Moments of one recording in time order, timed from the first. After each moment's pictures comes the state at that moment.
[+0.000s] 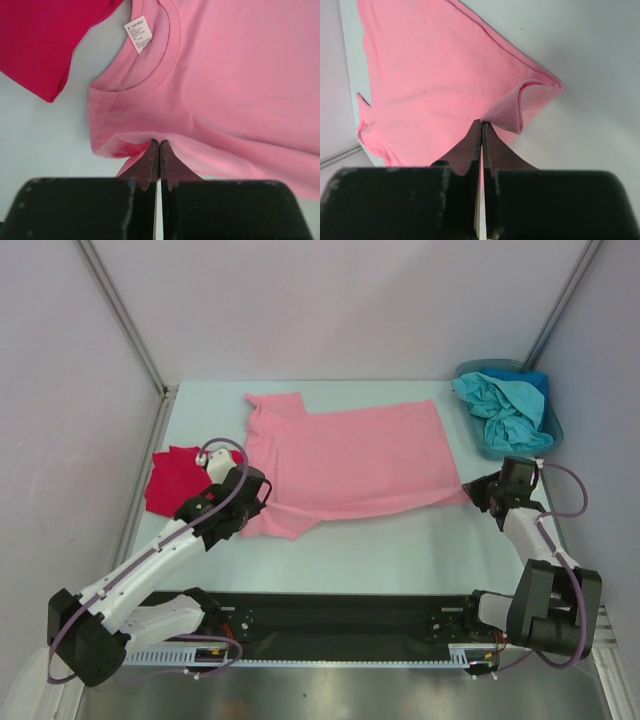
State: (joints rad) left arm -0.63 1.00 0.83 -0.69 -0.54 -0.94; right arm -0.21 1.20 0.62 -0.15 -0.11 0.98
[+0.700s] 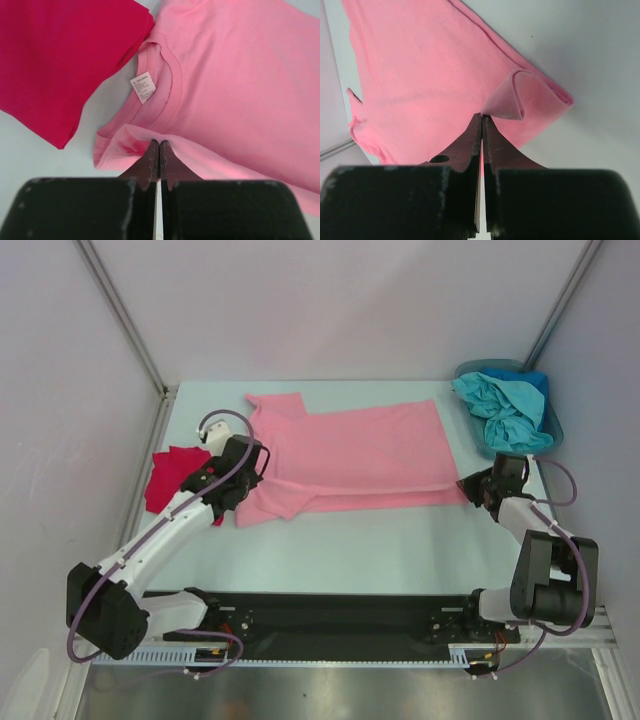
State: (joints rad) left arm -0.49 1.19 0.98 -0.60 -0.56 -0.80; right arm -0.18 1.36 0.64 -0.03 -0.10 0.98
